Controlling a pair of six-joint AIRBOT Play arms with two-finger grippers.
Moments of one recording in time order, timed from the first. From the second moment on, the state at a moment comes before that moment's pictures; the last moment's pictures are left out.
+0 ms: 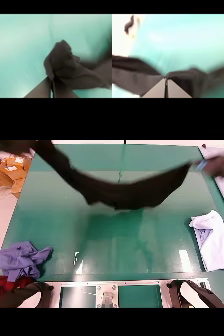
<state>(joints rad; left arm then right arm) -0.12 -1.07 1.86 1.35 -1.28 -1.39 -0.38 -0.93 1.38 -0.55 1.24 1.21</state>
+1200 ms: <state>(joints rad) -0.12 -1.39 1.51 1.23 -0.87 -1.30 -0.25 -1.23 1.30 -0.68 0.73 1.16</state>
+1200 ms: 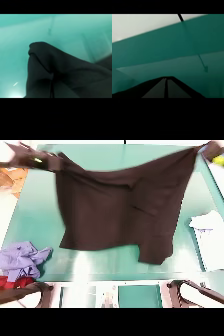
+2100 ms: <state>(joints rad) 0.12 -1.56 1.56 1.08 -1.17 -1.28 -0.55 -1.57 1.25 -0.71 1.10 1.12</state>
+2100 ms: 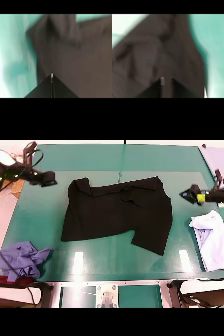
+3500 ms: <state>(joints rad) 0.51 -1.26 0.48 0.69 -1.10 -1.29 -0.58 -1.76 1.13 -0.72 1.26 1.06</state>
